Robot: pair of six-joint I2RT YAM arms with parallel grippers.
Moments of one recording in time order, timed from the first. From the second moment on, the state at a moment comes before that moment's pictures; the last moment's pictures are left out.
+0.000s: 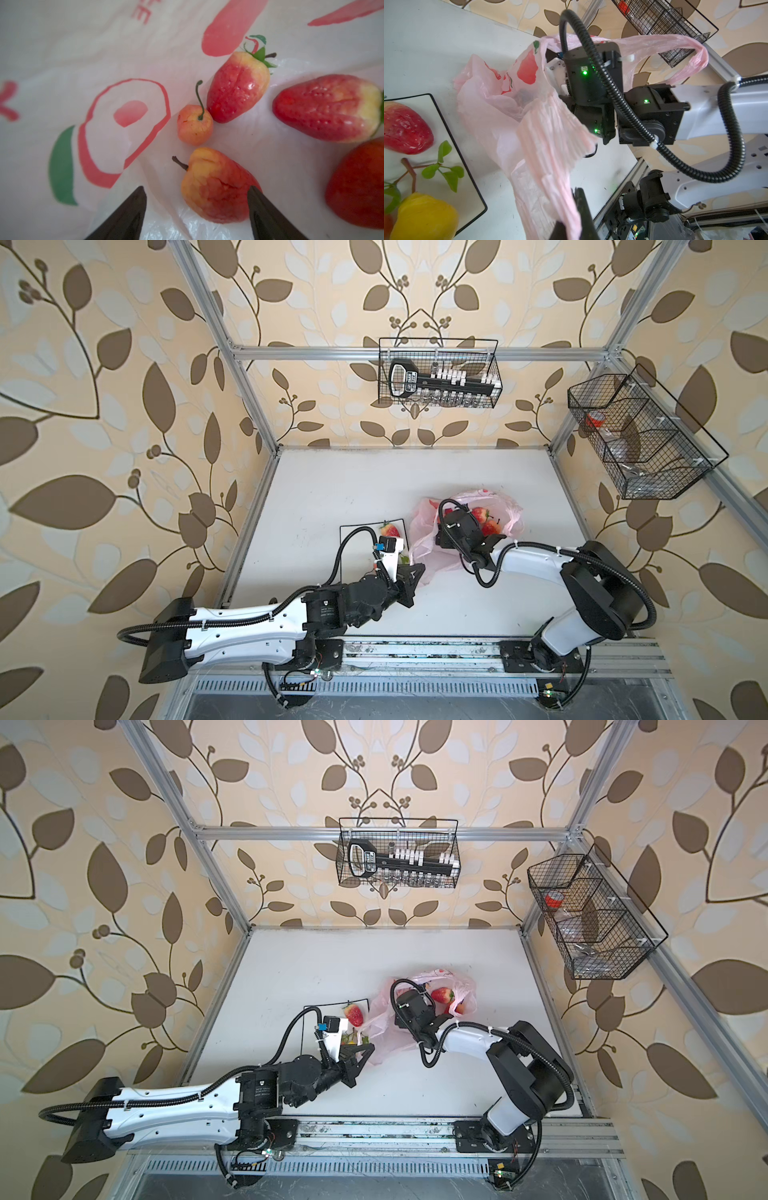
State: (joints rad) left arm -1.29 0.88 0.51 0.10 -0.40 -0.79; right arm 0.66 1.61 0.78 0.01 0.38 0.53
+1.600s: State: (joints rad) left arm -1.13 0.94 0.51 -0.01 -0.42 -0.85; right arm 0.64 1.26 0.66 -0.03 0.22 0.40
